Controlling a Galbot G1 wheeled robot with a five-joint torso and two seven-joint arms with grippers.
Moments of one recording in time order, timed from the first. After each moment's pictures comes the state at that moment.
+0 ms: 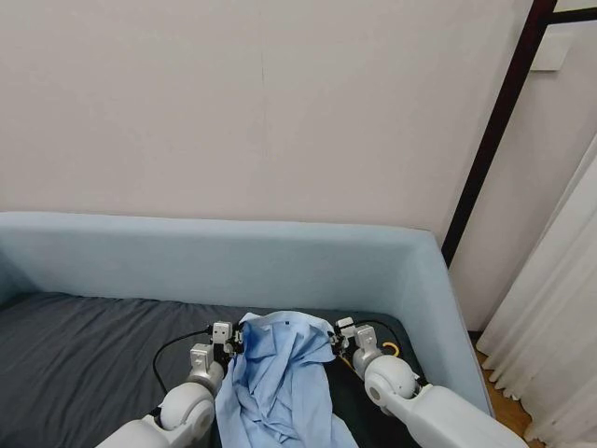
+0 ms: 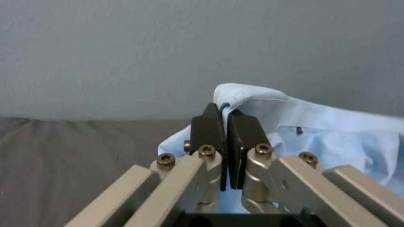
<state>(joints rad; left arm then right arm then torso) 0.82 -0.91 0.20 -1.55 -0.81 -0.03 -0.38 -0.59 1.00 -0.38 1.47 0.77 -0.33 0.37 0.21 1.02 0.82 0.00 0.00</state>
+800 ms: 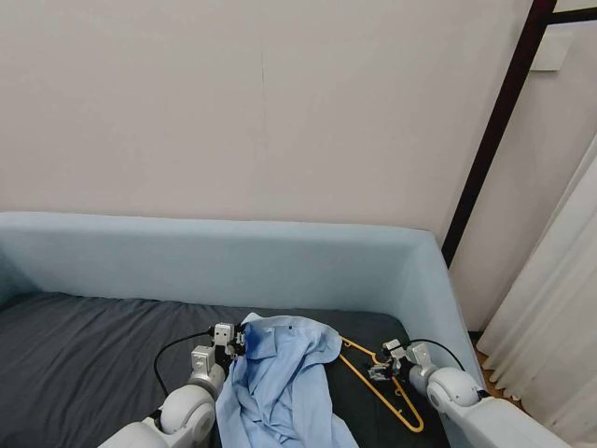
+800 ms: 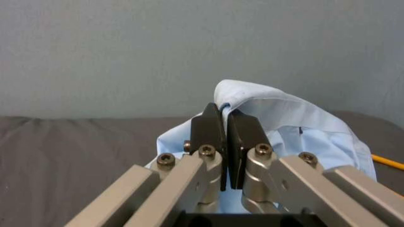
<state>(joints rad) 0.86 -0.88 0.19 -1.59 -0.80 -0.04 -0.37 -0.65 0.95 -0.25 1.10 0.65 -0.31 -0.16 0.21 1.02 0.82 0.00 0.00</state>
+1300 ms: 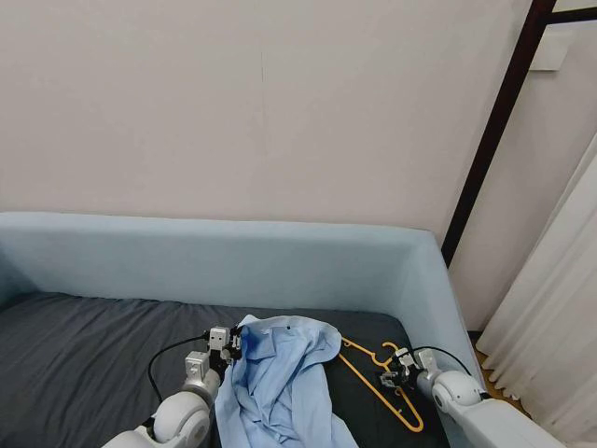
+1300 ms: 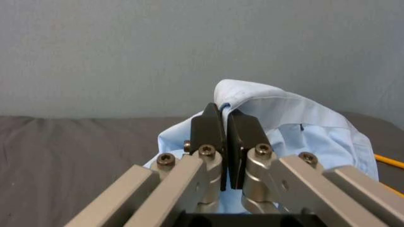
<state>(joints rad) 0.90 -0.87 0.16 -1.61 -0.79 -0.05 -0.35 -0.62 0.99 -0.23 0.96 0.66 -0.34 -0.19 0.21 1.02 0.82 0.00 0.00</state>
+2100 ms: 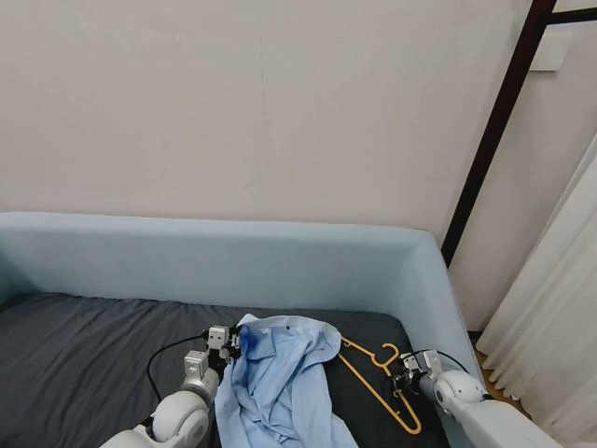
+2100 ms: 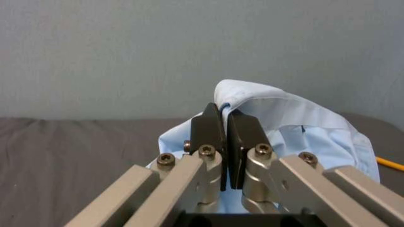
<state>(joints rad) 0.90 -0.87 0.15 -1.61 -0.79 -0.06 -0.35 -0.63 1.00 -0.17 0.95 0.72 -0.45 -0.18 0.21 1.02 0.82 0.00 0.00</state>
